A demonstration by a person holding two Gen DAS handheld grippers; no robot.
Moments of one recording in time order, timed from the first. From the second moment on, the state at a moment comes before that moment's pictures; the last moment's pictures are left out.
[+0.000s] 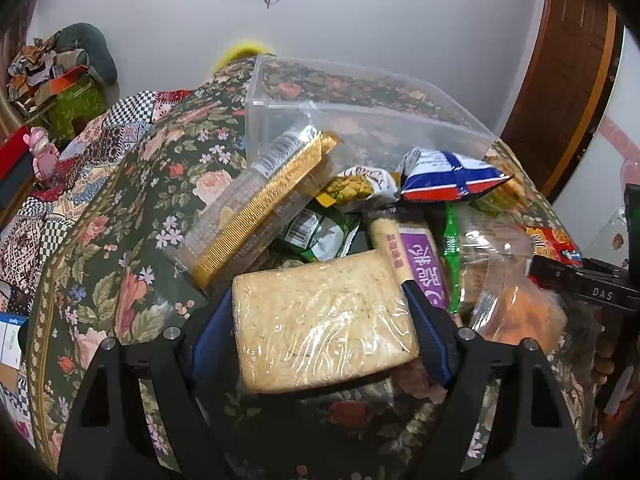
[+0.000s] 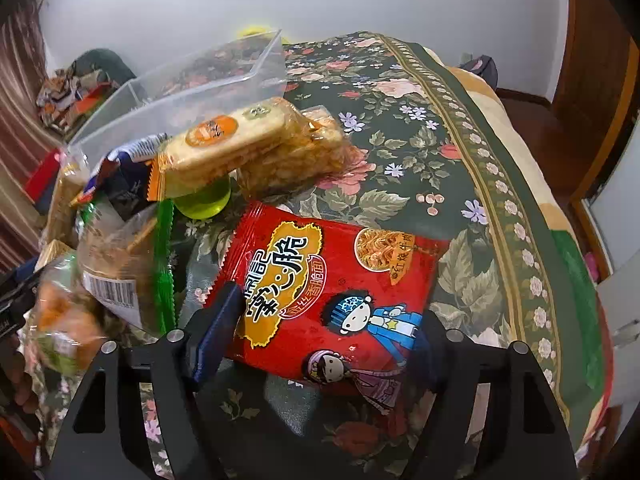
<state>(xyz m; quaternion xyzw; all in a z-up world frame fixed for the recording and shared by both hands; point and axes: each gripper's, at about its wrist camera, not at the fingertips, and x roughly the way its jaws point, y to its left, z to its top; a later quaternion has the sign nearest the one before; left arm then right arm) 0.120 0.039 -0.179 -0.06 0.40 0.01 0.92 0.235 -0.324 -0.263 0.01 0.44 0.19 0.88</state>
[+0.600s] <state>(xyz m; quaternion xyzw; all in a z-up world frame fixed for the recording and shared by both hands) 0.108 0.037 -0.117 -0.05 0.33 0.01 0.94 0.234 -0.326 -0.221 0.03 0.39 0.22 0.89</state>
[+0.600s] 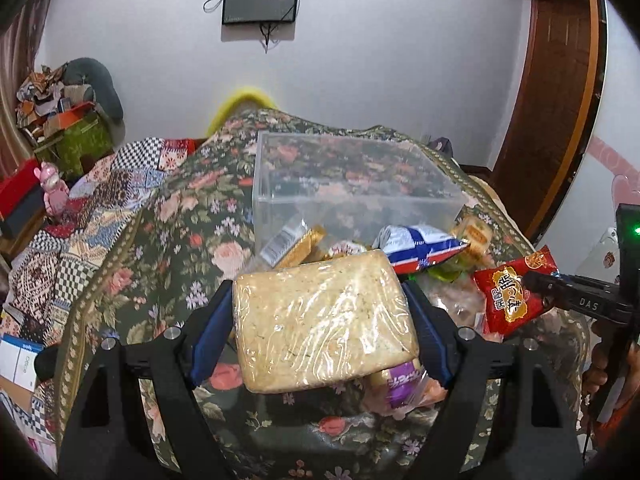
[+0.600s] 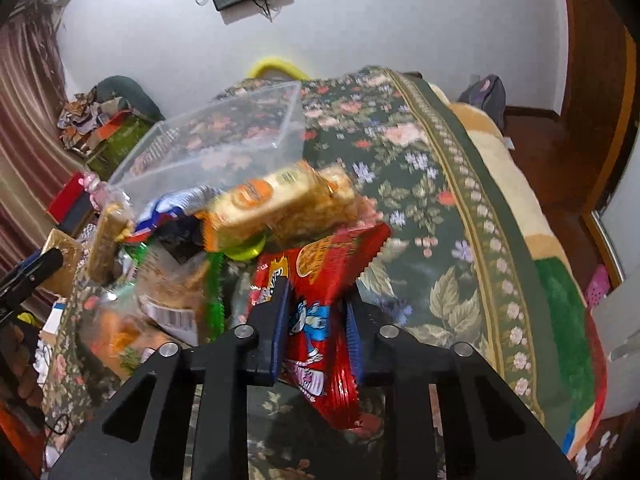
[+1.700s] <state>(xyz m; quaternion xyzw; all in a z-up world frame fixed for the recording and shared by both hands) 0.208 0.044 -0.055 -0.03 0.30 0.02 0.95 0.290 -0.263 -0.133 0.03 0.27 0.26 0.93</state>
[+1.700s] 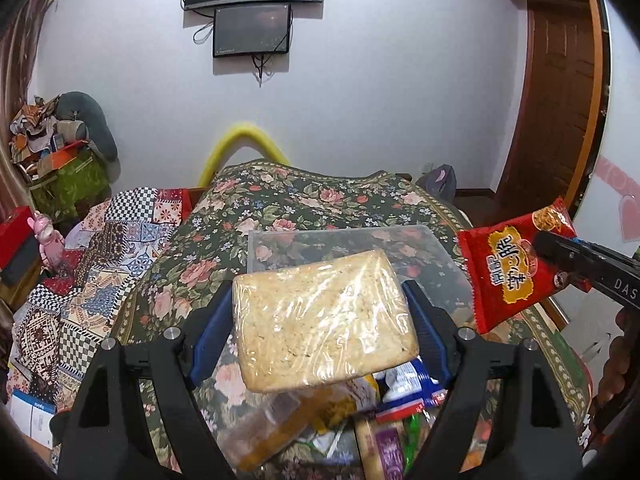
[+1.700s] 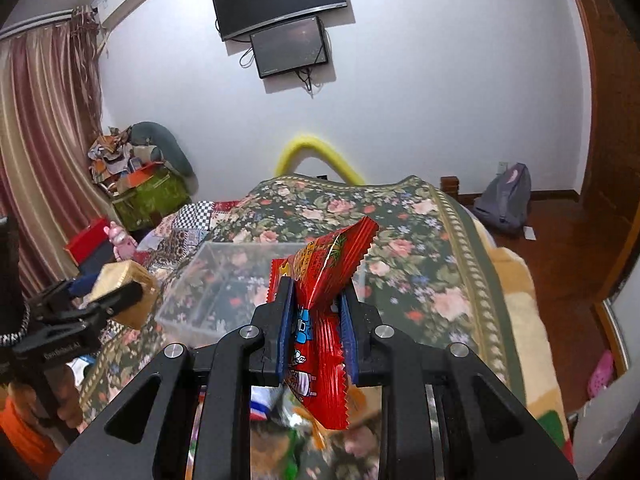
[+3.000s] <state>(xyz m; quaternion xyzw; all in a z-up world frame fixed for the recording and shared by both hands) 0.273 0.049 -0.092 0.00 0.38 0.00 0.93 0.337 -0.219 -0.183 -0.04 0.38 0.27 0.89</state>
